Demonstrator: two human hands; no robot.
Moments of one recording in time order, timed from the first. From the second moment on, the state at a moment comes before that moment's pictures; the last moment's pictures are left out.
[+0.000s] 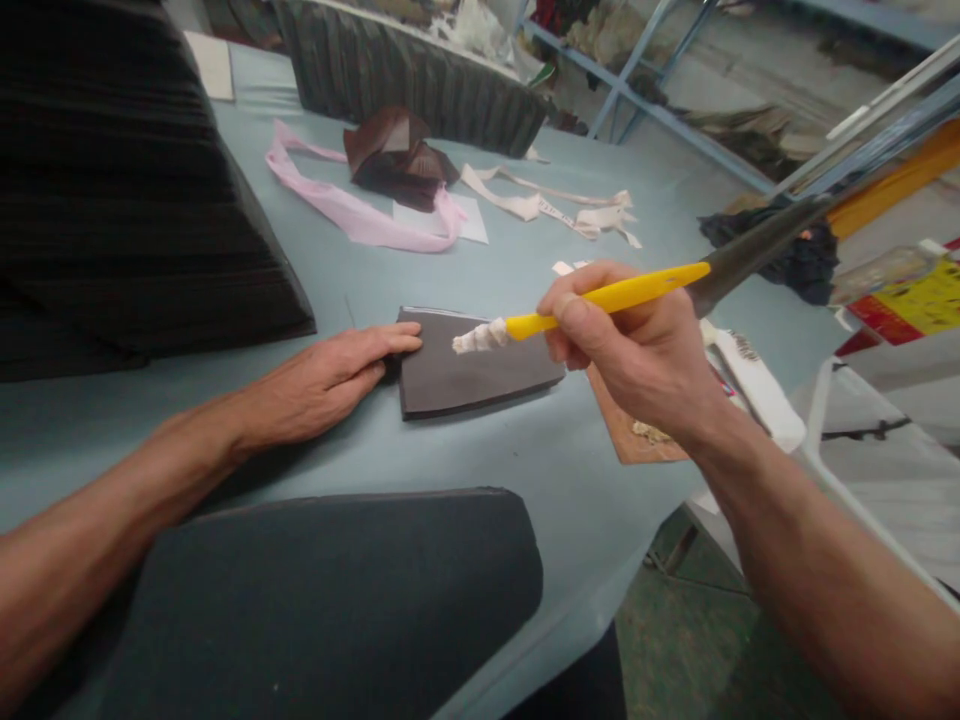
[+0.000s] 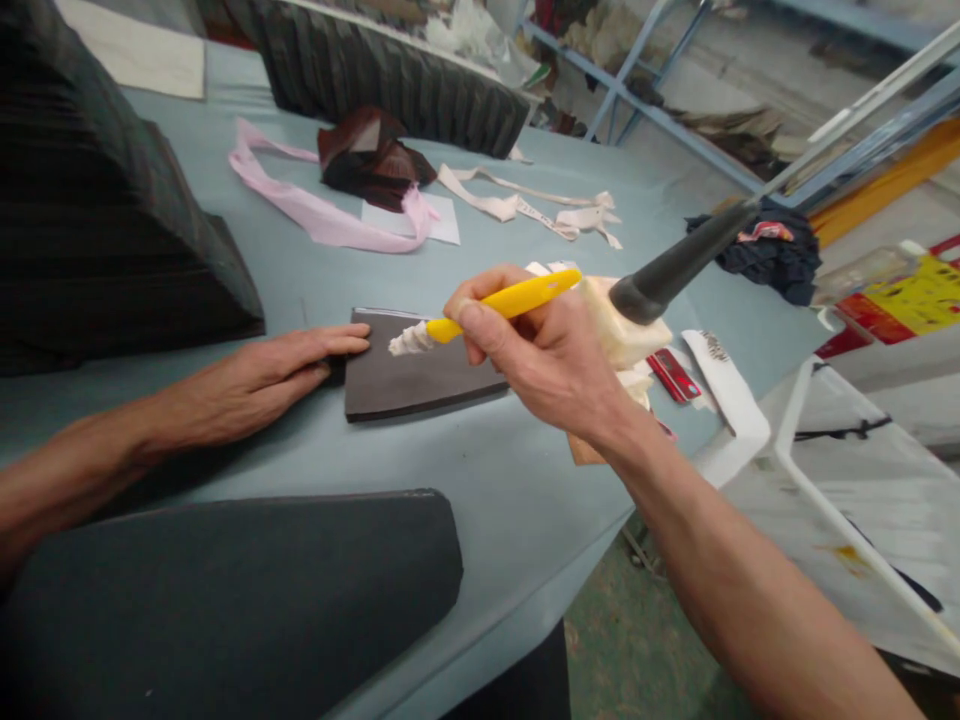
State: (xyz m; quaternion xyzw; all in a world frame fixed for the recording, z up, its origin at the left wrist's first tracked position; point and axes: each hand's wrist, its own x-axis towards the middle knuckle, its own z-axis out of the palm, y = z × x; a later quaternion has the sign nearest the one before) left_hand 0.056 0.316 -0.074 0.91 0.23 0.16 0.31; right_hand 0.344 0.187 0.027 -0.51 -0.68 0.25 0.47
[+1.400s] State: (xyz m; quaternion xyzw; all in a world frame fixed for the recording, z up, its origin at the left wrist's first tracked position) left_hand 0.059 0.316 -0.075 0.91 0.22 0.16 0.30; right_hand 0.328 0.180 0.016 -0.50 -0.71 0.32 0.37
